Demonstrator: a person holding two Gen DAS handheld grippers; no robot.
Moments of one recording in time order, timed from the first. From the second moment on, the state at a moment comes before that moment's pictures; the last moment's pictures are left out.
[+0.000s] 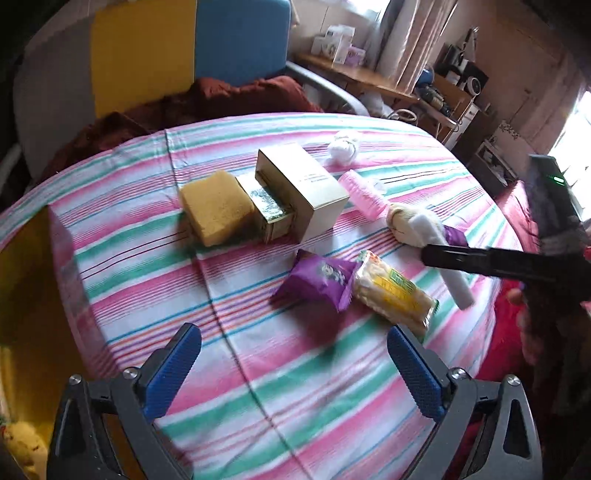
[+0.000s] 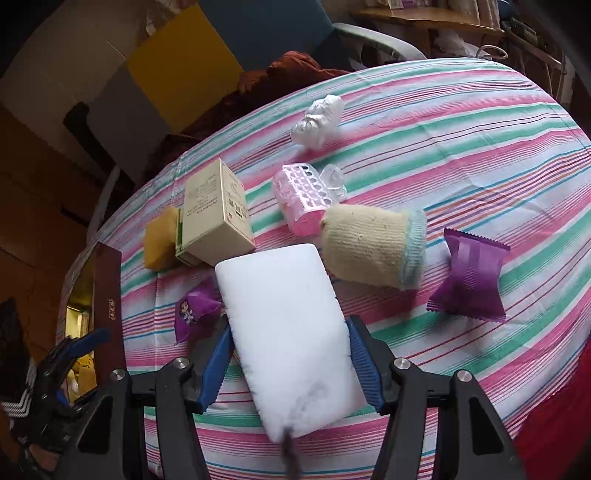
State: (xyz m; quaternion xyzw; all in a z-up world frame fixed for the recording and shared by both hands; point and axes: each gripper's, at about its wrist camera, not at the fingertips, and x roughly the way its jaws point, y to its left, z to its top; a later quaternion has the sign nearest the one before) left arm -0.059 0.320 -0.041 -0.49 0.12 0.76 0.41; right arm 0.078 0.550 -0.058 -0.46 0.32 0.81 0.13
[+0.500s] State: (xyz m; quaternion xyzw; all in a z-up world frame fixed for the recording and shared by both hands) left arm -0.117 0.364 -0.085 -0.64 -0.06 0.70 0.33; right arm 0.081 0.555 -0.050 -0.43 0.34 0.83 0.13
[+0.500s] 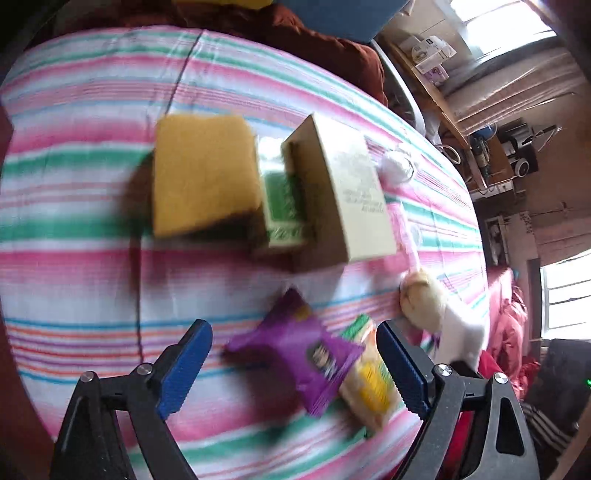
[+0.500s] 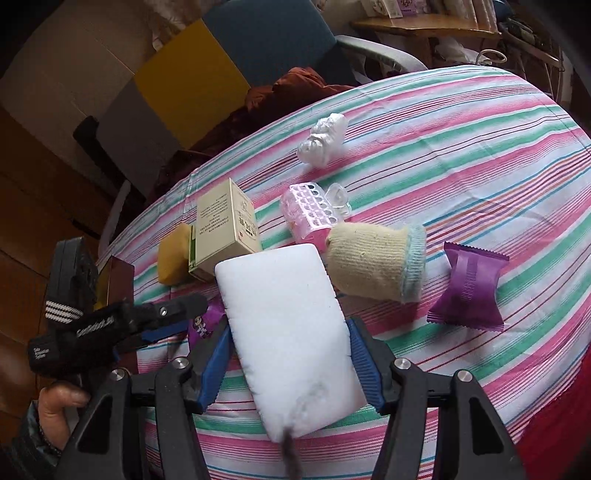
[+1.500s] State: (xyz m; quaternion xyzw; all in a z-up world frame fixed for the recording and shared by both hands) left arm -0.028 0.313 -0.071 -0.48 0.14 0.77 0.40; right arm 0.086 0.558 -0.043 -0.41 0.34 0.84 0.14
